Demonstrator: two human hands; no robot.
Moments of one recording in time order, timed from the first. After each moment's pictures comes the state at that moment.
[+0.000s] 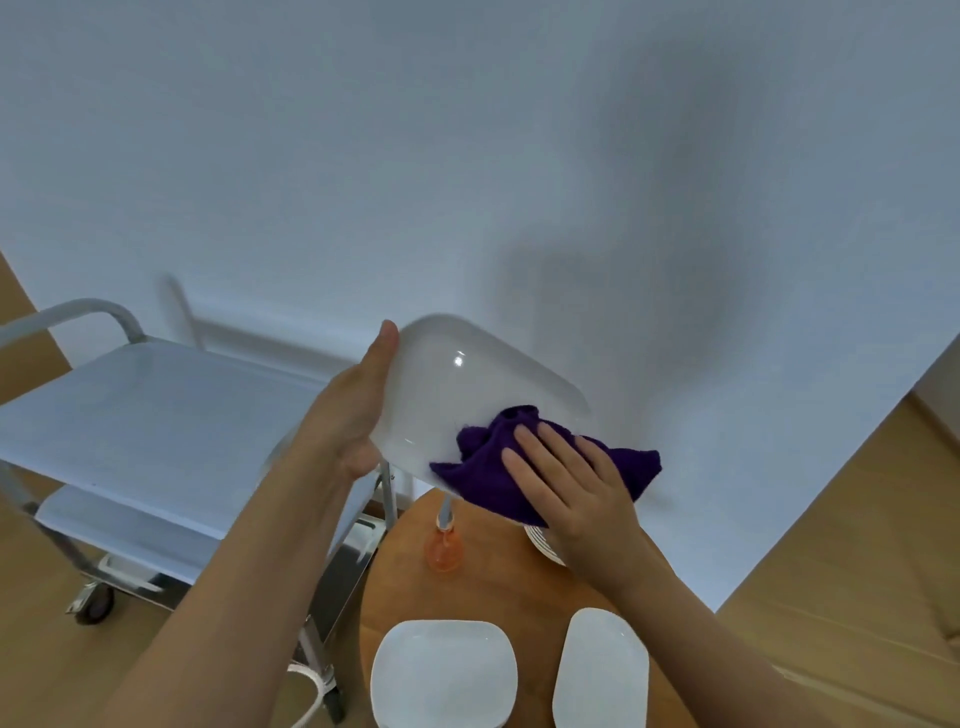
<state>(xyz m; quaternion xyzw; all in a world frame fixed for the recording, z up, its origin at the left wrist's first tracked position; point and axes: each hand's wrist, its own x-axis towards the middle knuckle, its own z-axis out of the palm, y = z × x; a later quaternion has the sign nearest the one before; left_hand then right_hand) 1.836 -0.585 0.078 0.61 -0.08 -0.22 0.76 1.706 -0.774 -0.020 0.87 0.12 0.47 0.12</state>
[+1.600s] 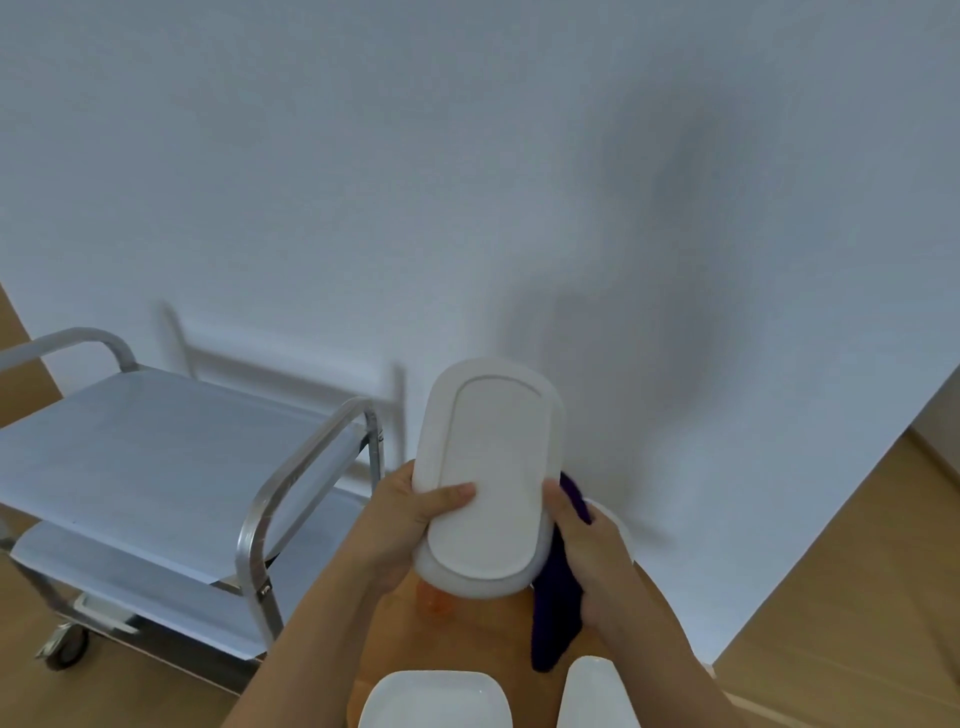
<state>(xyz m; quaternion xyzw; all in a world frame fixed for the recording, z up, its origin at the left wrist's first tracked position) 1.816 -0.608 0.015 0.55 -0.16 -0.30 0.76 1.714 -0.758 0.005 0.57 -0.32 0.15 -0.74</state>
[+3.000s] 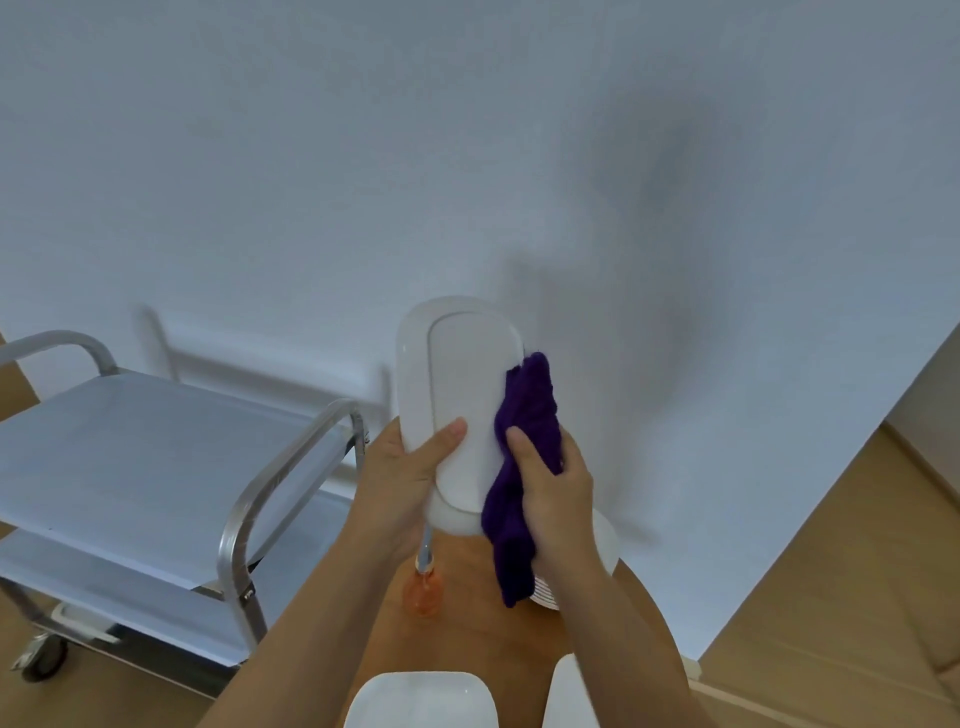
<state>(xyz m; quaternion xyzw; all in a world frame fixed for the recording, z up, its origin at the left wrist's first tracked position) 1.802 -0.630 0.054 0.49 -0.14 -0.22 0.83 1.738 -0.742 0.034 0.62 -0.21 0.32 -0.68</state>
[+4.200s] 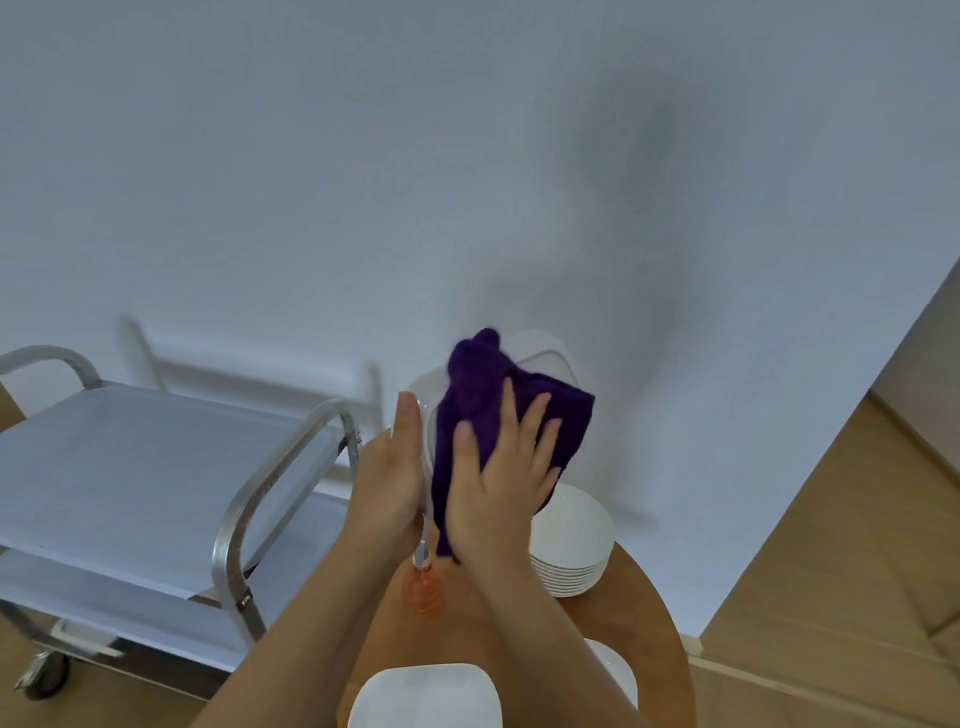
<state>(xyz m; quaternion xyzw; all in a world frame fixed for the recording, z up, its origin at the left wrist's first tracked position) 1.789 -0.639 0.057 0.65 -0.14 -0.14 0.74 1.752 -0.703 0.034 0.81 -0.28 0.35 -0.37</state>
